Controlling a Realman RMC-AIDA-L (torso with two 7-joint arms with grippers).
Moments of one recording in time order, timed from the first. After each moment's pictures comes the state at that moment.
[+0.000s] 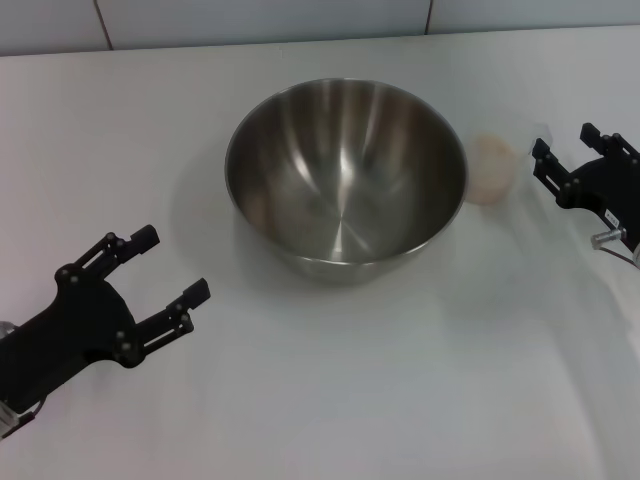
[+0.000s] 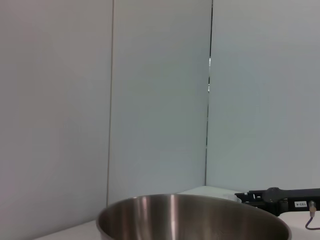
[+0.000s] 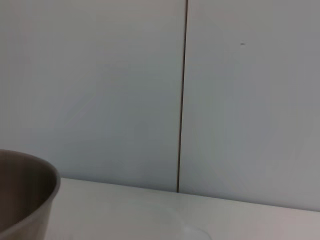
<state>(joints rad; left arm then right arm) -0.14 -2.06 -1.90 -0.44 1.14 -1.49 2.45 0.47 2.08 0.17 -0.01 -1.82 -1.06 0.28</state>
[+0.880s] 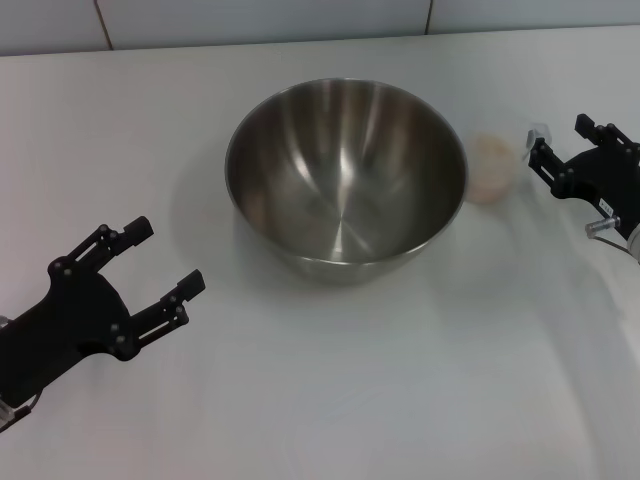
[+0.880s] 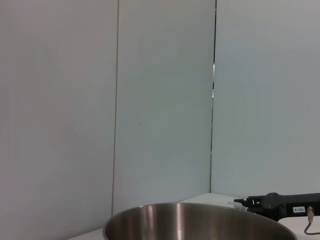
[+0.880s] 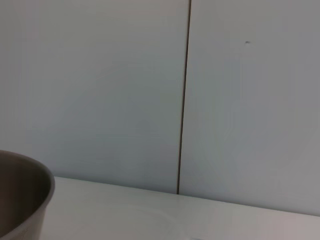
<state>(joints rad) -0.14 -2.06 -1.93 -0.44 1.14 -1.50 2.45 0.50 2.08 0.17 -0.02 -1.82 -1.03 0.28</state>
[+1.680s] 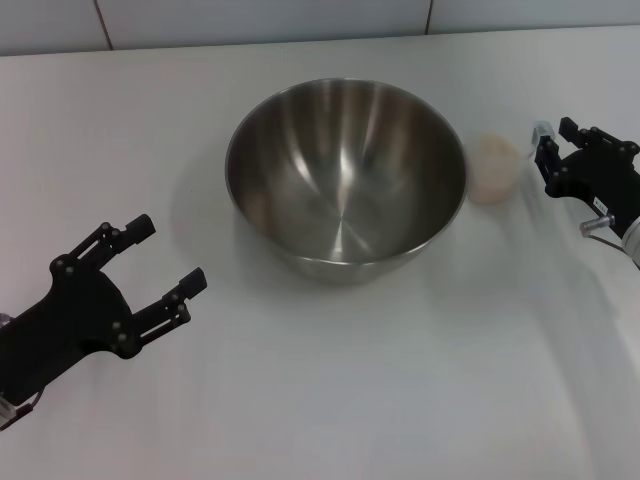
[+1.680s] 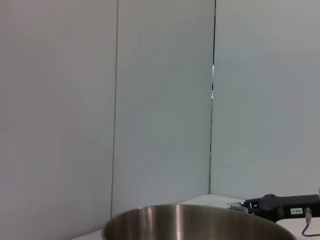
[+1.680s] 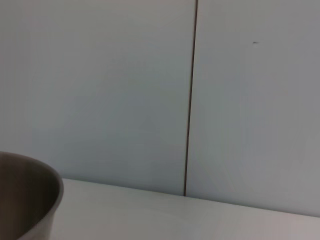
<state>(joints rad) -0.15 -2.06 -1.93 -0.44 1.14 -1.50 2.45 0.51 2.08 0.17 -0.01 -1.82 -1.03 0.28</state>
